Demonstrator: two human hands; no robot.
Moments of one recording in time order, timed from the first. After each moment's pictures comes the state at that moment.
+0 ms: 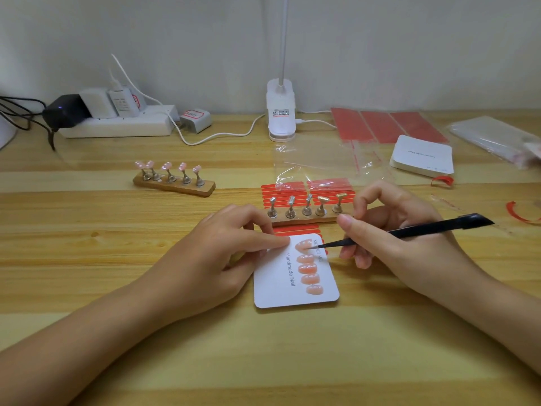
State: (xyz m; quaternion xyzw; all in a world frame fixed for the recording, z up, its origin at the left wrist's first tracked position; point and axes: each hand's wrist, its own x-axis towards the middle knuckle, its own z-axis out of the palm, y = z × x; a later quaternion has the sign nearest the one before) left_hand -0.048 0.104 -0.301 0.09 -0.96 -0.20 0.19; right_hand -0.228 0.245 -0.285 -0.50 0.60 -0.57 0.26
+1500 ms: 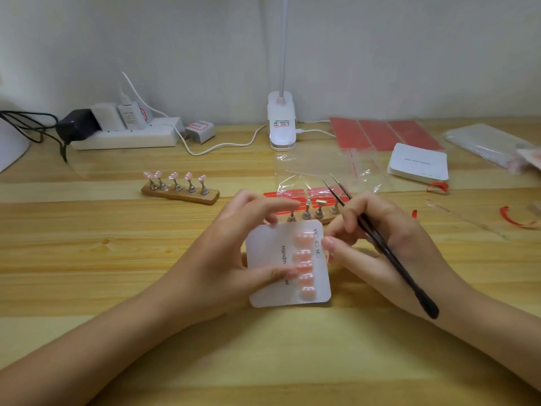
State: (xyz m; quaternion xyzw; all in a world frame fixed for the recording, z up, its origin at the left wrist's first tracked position) left_hand -0.053 0.118 -0.284 0.09 -0.91 -0.32 0.25; right_hand -0.220 0.245 -0.292 -0.60 0.59 -0.52 0.13
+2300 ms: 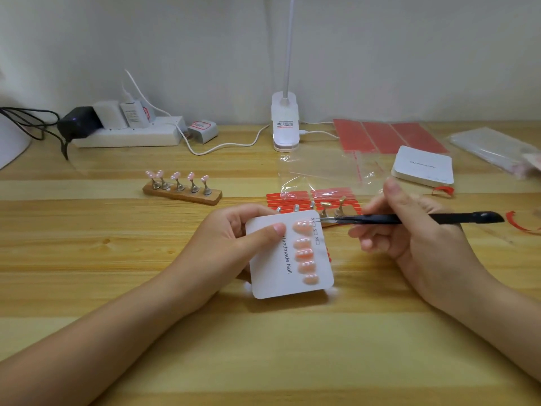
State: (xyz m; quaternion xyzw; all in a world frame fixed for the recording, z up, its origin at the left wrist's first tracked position) left_hand -0.062 0.113 -0.291 0.26 -0.70 -0.63 0.22; right_hand -0.230 0.240 -0.282 -0.35 0.52 -0.70 0.34
